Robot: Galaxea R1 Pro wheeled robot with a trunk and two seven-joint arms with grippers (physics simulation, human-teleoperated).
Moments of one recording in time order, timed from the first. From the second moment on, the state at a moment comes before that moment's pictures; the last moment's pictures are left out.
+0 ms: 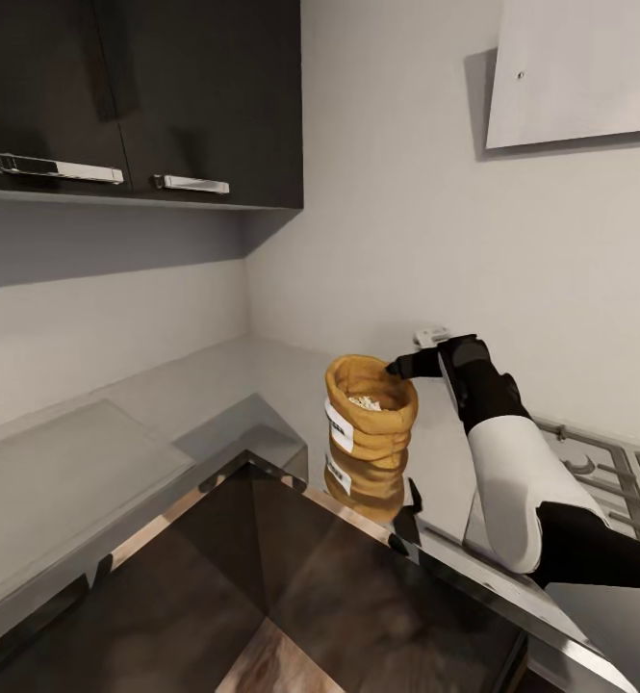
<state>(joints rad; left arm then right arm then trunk) 0.00 0.04 0.00 -0.06 0.69 -0.01 0.08 -1.21 0.08 -0.20 -0.73 0.52 0.75 0.41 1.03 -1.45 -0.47</state>
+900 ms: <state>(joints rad) 0.00 0.04 0.00 -0.07 0.69 -0.01 0.08 -1.20 0.09 -0.21 -0.82 0.51 0.84 0.41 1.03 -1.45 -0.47</state>
